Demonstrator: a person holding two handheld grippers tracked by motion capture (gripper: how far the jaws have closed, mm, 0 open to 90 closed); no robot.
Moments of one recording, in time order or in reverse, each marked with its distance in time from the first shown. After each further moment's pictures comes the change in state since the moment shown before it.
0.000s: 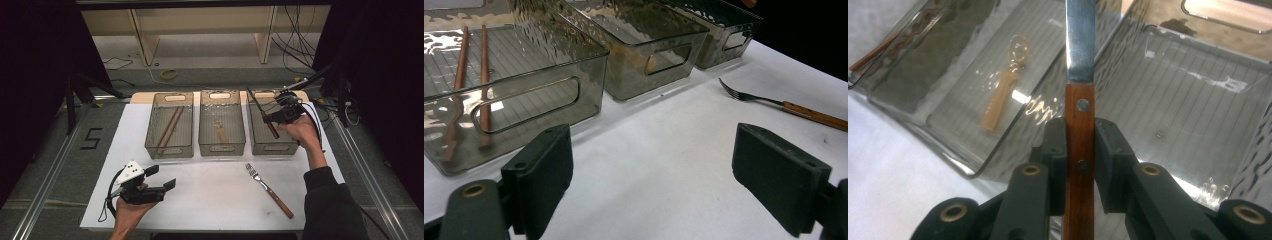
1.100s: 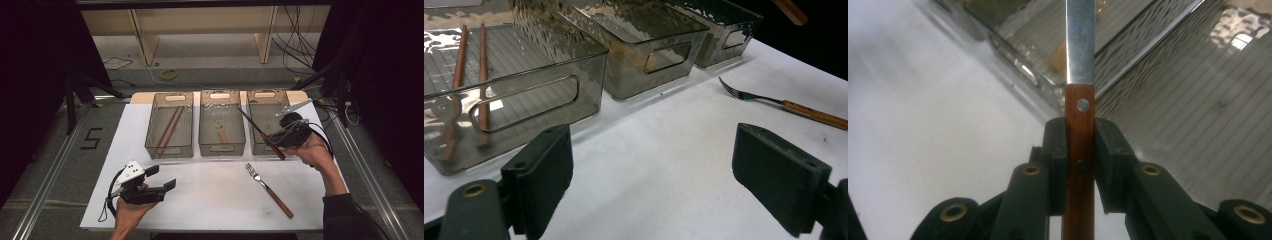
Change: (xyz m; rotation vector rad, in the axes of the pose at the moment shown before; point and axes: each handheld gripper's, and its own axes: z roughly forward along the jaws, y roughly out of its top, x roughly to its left) left arm 0.000 0.000 0.001 0.001 -0.001 -0.002; right arm 0.037 -0.052 -0.034 0.019 0.110 -0.216
